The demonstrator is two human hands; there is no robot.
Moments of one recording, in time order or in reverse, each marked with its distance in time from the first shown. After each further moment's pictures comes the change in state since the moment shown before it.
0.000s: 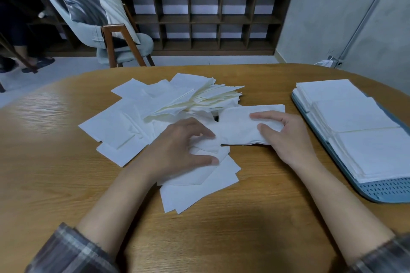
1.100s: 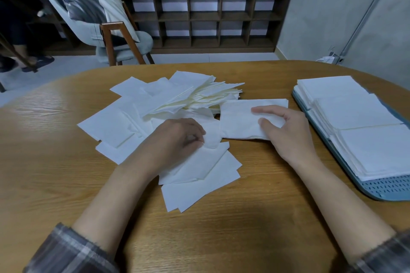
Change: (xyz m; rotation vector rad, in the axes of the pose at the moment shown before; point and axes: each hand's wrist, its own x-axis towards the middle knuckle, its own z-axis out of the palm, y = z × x) left_hand 0.005 -0.011 -0.001 0.106 0.071 0.124; right_hand 0.001 -0.002 0.004 -0.063 0.074 -0.040
